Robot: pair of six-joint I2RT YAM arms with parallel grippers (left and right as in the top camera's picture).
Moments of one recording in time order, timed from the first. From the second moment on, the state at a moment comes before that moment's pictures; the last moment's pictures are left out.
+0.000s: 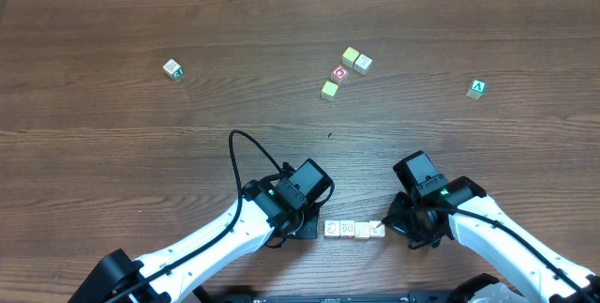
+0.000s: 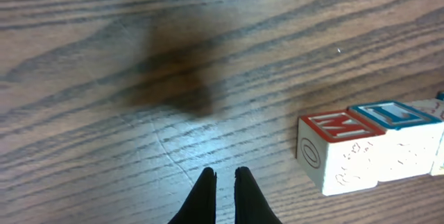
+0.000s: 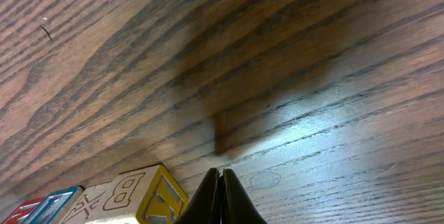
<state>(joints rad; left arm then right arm) -0.82 1.43 0.76 -0.71 0.05 -0.72 0.46 1.30 0.57 -0.78 -0.15 0.93</state>
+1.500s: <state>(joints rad) -0.82 1.57 0.75 -0.54 0.24 -0.73 0.47 1.30 0.57 -0.76 -0.29 0.78</state>
